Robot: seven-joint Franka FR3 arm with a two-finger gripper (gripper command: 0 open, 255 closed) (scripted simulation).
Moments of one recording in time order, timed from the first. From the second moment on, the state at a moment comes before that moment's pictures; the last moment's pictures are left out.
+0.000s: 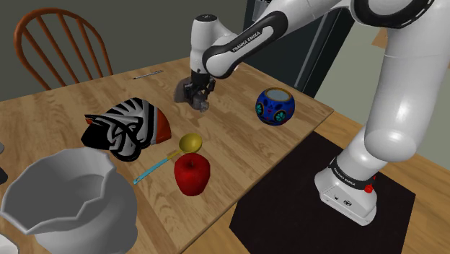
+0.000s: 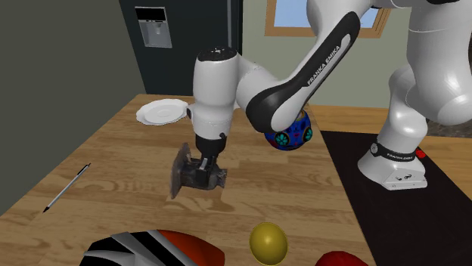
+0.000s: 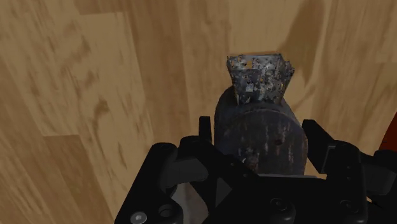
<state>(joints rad) 0.06 0.40 0.31 -1.93 -0.27 2.42 0.62</state>
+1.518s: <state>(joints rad) 0.03 0.25 0.35 -1.81 -0.18 2.16 0.55</state>
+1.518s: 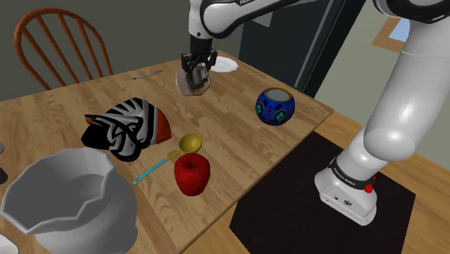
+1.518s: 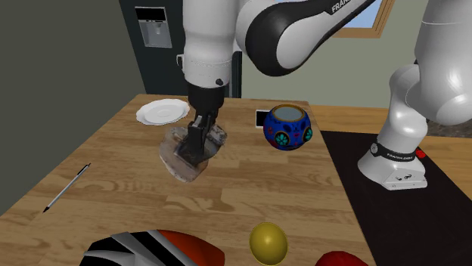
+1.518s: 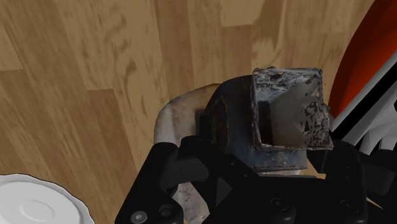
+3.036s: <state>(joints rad) -0.04 -0.11 0.31 -2.03 -0.02 2.05 0.37</state>
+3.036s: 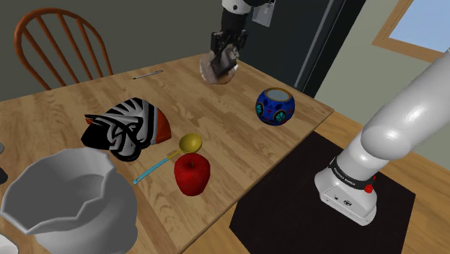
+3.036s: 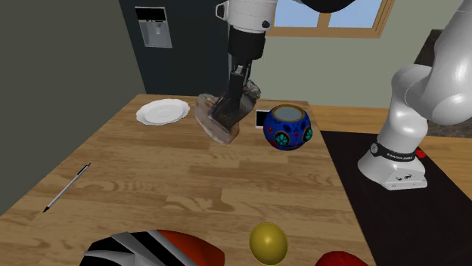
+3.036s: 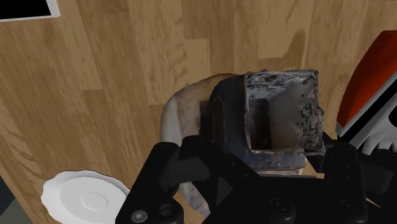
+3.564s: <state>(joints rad) -0.07 -0.40 0.20 -2.30 0.05 2.05 0.20</state>
